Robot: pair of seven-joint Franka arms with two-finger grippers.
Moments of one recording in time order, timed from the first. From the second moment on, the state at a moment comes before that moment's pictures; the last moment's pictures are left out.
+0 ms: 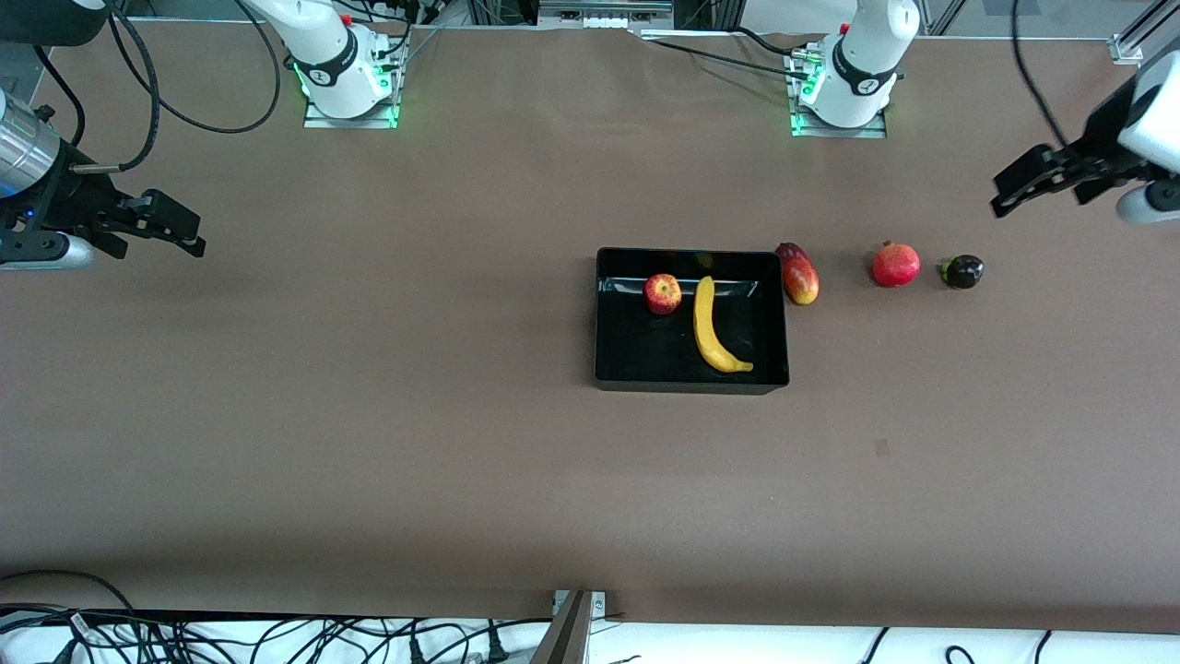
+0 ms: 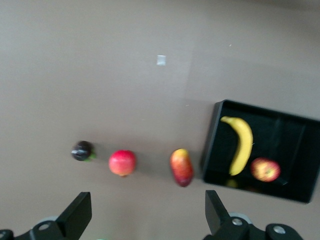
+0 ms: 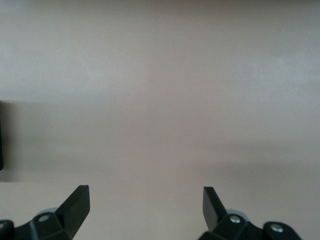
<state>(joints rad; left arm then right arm) 0.02 0.00 -0.12 -1.54 -0.02 1.53 -0.36 0.10 0.03 -0.05 -1.62 0.03 1.68 0.04</state>
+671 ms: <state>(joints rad) -0.22 0.22 -0.16 -1.61 -0.03 1.81 -1.10 0.10 0.04 -0.05 -1.62 0.03 1.69 0.04</state>
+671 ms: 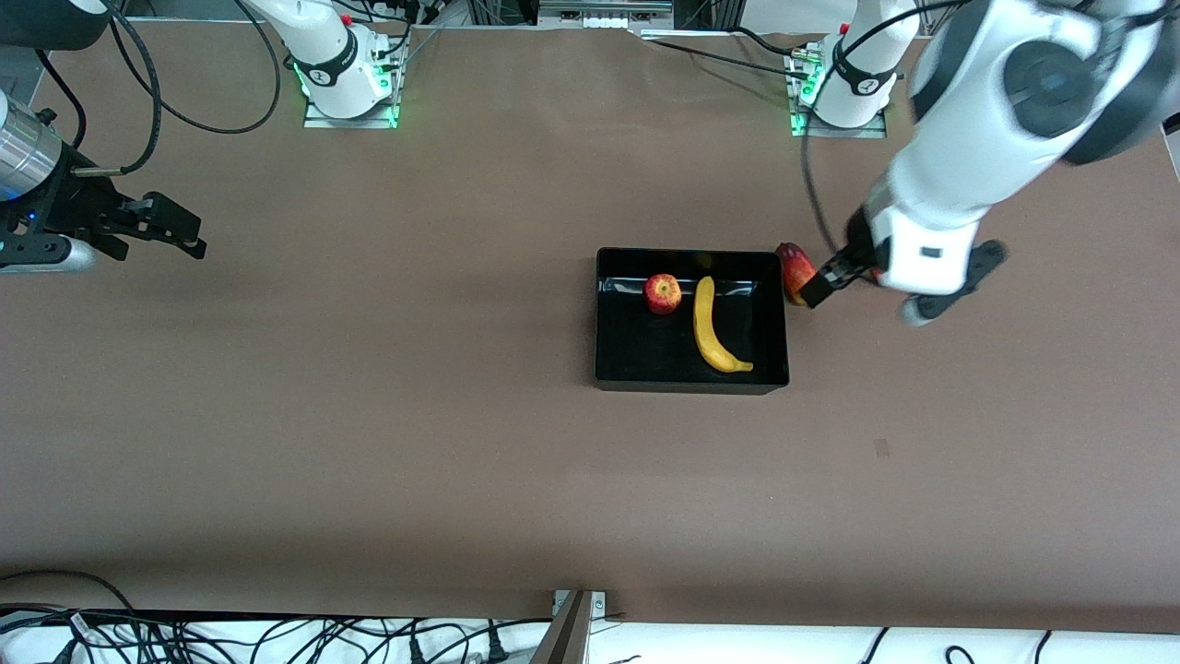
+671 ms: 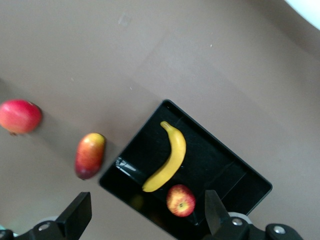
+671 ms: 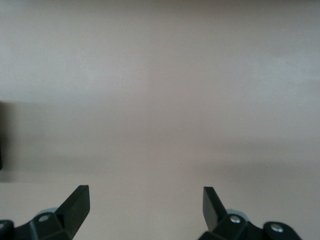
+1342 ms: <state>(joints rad) -0.42 0.56 -0.16 -1.63 -0.01 2.06 -1.33 0.10 0.04 -0.05 -1.61 0.02 1.69 0.04</state>
